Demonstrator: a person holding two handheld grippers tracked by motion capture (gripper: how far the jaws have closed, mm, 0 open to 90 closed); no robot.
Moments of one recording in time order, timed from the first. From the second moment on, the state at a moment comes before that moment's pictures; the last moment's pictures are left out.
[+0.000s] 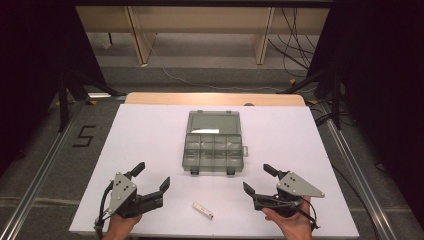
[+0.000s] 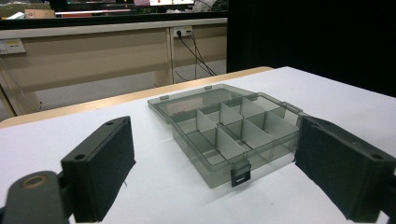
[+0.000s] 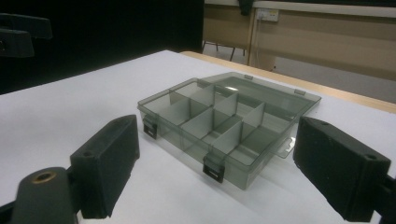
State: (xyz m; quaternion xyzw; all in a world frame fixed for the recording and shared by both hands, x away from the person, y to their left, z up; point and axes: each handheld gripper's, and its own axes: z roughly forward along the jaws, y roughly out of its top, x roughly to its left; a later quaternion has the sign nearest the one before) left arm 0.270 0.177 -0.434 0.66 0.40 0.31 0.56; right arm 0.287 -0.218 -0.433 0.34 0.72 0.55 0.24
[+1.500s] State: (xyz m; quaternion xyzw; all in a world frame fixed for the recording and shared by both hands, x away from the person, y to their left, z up) left arm 0.270 0.177 -0.434 0.66 0.40 0.31 0.56; right arm 0.303 -0.136 -0.430 0.22 0.84 0.46 0.18
